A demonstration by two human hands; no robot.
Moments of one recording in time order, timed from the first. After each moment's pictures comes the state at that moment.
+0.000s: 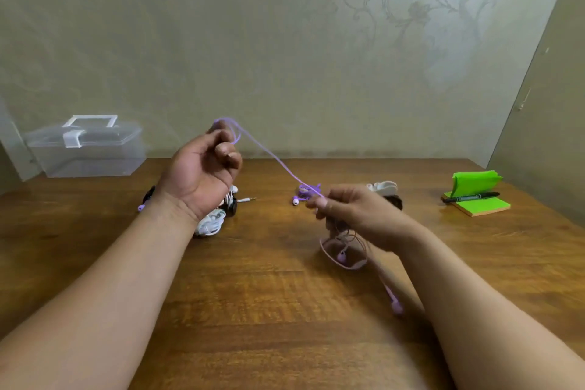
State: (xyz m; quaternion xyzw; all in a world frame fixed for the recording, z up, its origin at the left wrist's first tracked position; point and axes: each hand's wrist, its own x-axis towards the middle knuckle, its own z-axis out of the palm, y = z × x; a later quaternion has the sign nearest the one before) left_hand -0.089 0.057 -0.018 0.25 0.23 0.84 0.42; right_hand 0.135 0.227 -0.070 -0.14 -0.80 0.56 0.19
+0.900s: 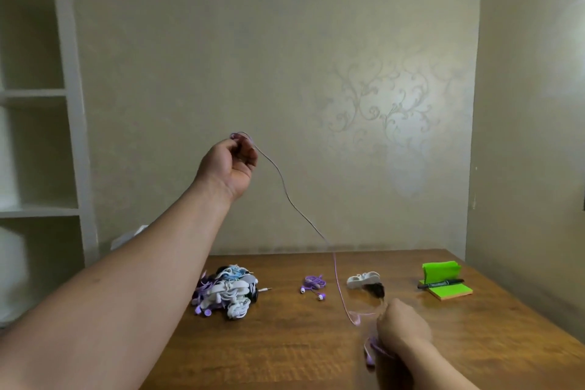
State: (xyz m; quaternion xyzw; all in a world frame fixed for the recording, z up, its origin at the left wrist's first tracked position) left_hand -0.013 0.000 0.217 0.24 0.24 0.89 0.31; right_hand 0.229 0.192 -0.063 -0.57 -0.79 0.15 0.15
